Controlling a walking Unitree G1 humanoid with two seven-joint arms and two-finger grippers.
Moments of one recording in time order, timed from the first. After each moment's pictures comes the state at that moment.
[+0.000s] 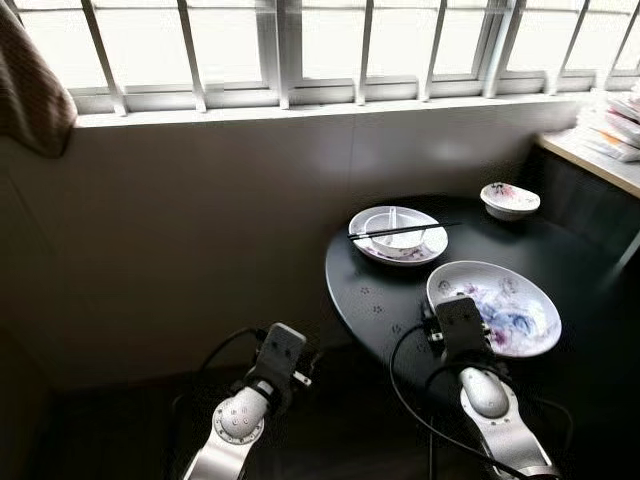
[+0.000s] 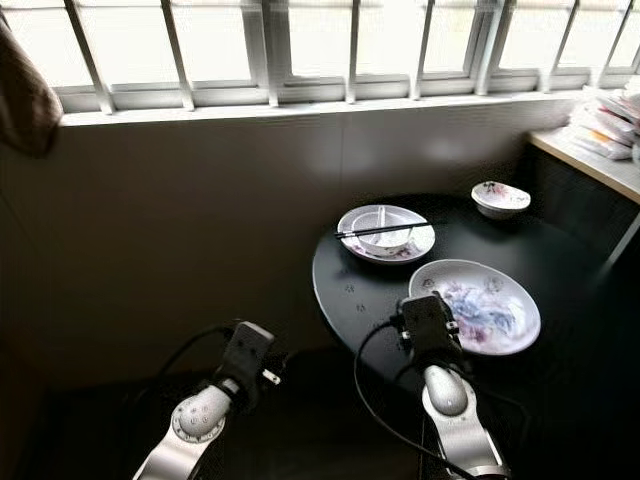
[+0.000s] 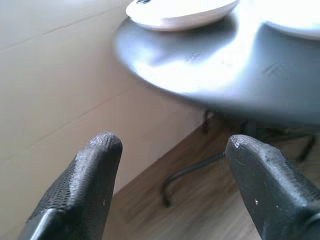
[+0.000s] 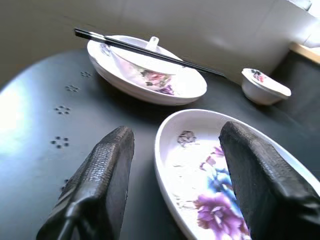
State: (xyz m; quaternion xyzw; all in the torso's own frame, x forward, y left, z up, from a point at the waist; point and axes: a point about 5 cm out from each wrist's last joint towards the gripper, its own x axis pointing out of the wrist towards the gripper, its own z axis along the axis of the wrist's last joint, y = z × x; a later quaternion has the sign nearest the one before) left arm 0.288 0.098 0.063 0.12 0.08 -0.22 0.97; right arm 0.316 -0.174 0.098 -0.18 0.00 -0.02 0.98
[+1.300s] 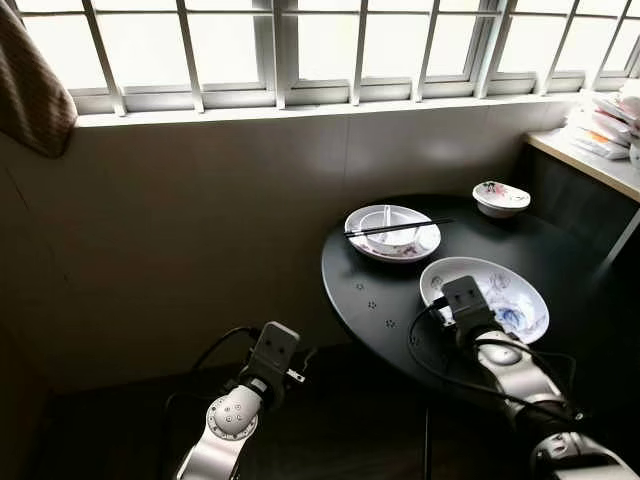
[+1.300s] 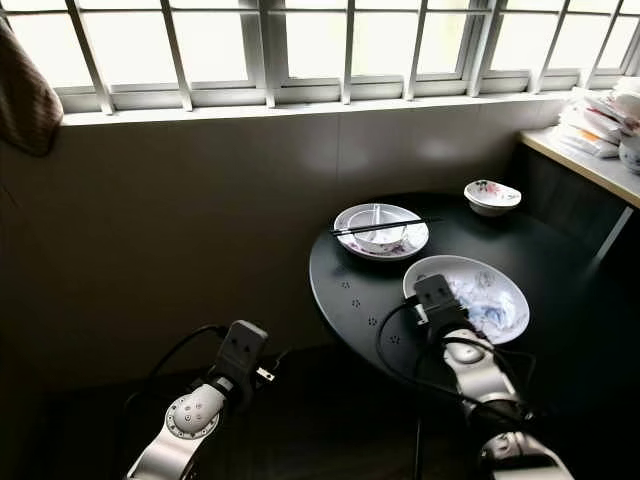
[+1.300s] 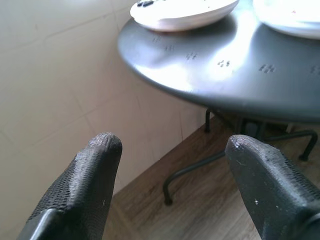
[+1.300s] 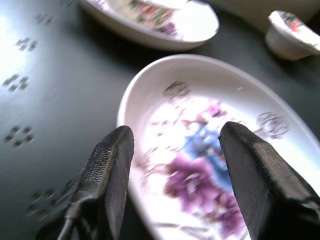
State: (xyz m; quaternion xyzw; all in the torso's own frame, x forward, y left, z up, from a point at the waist) left arm 0.291 0.109 0.060 0.12 0.08 -0.21 0.97; right arm 0.363 -0.215 0.109 -0.19 0.13 0.03 0.97
